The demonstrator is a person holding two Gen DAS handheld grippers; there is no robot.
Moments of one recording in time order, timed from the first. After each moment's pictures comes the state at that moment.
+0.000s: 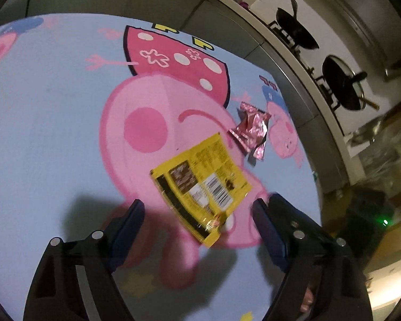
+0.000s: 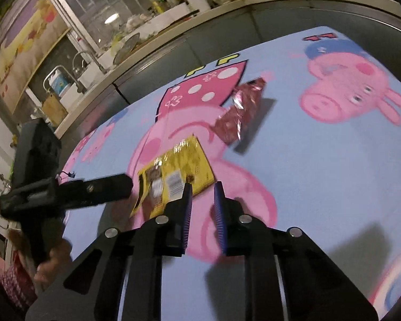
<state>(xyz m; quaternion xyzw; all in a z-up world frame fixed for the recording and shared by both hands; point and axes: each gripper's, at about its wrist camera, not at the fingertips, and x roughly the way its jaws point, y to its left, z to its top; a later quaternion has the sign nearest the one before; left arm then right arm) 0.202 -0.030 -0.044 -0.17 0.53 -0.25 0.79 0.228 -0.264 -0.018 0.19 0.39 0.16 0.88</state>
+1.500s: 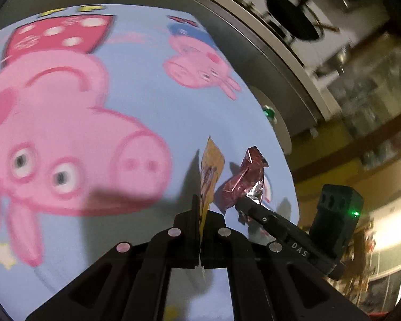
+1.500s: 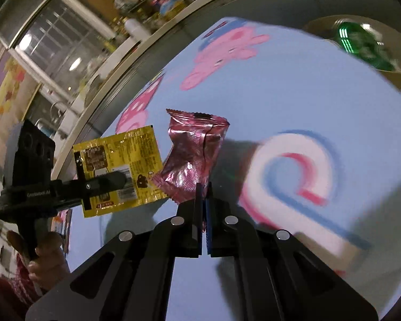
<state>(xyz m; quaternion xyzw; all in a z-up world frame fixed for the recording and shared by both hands) 0.144 -0.170 -0.035 -0.07 0.56 -0.38 0.73 0.090 -0.384 -0.061 0.33 0.36 0.05 0.87</state>
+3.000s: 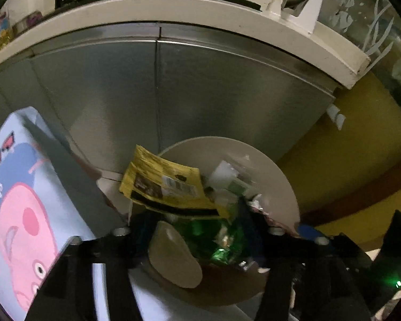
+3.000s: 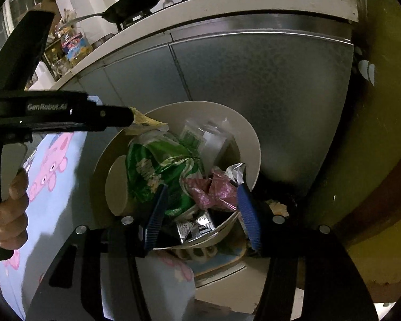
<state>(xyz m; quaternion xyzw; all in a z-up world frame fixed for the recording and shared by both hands) 0.219 -0.521 -0.027 0.17 0.48 -0.44 0.74 0.102 -0.610 -0.053 0.24 0.34 -0.20 0.89</state>
